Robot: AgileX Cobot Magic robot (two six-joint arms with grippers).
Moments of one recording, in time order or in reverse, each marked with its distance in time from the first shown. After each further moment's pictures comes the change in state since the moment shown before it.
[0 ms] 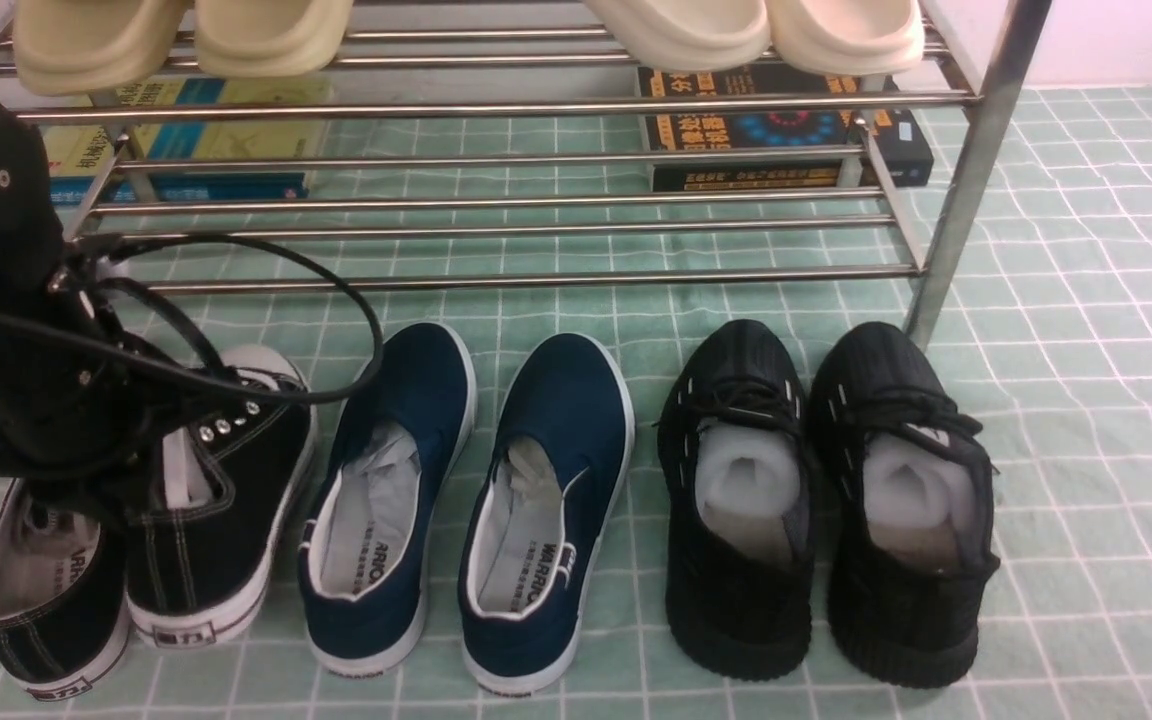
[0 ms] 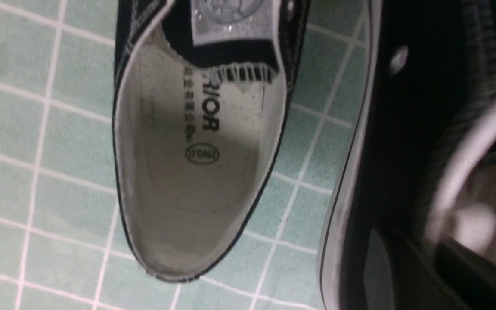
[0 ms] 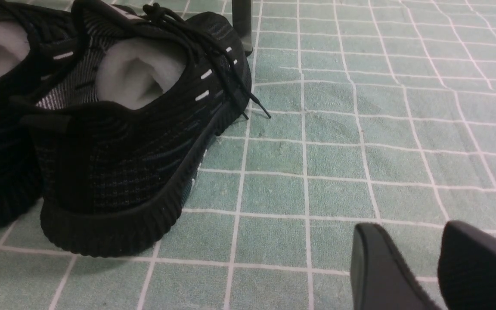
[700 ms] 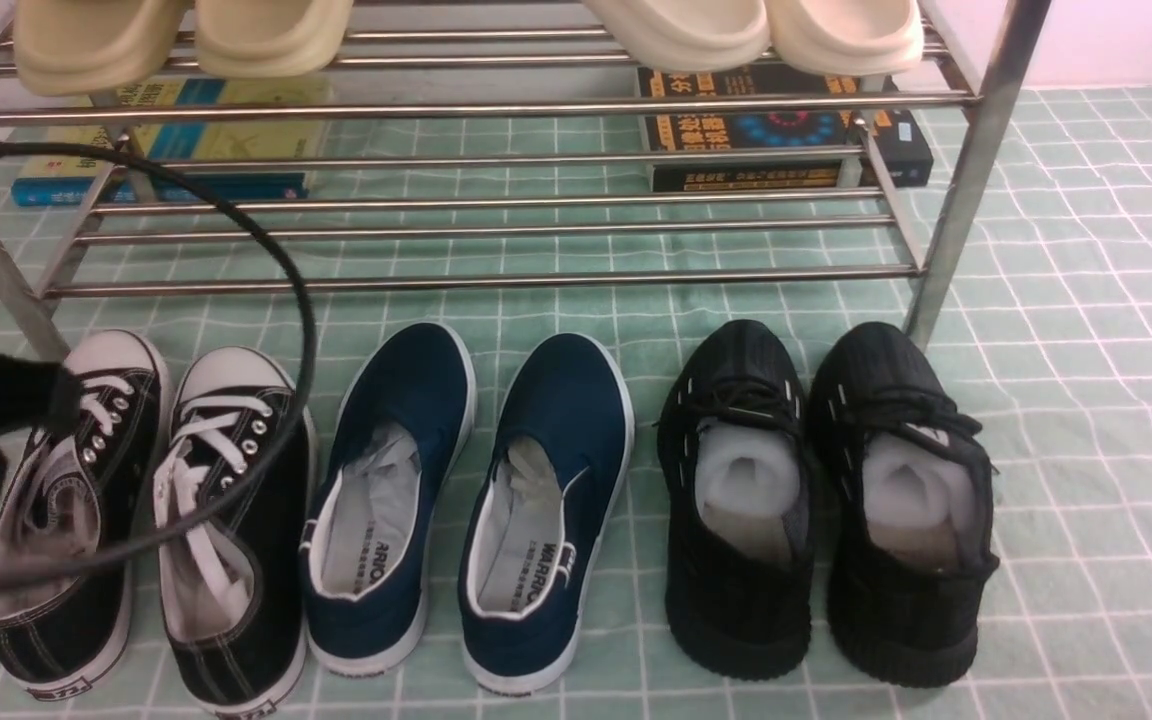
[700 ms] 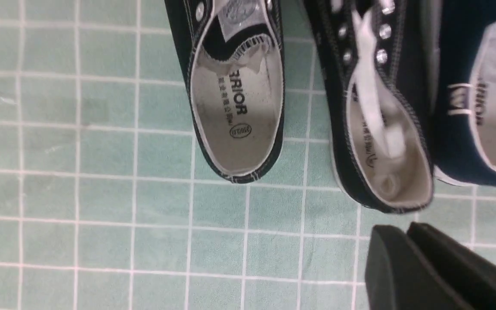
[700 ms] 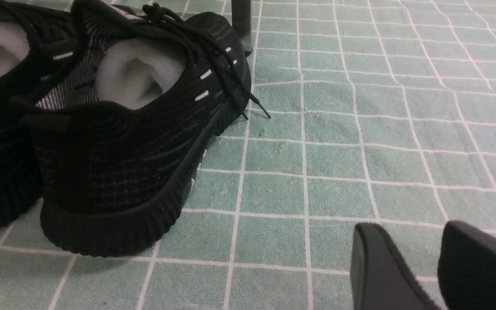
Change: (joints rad) right arm 0.000 0.000 0.000 0.000 0.000 0.000; left arm -0.002 -0.510 0.043 0.020 0.146 0.264
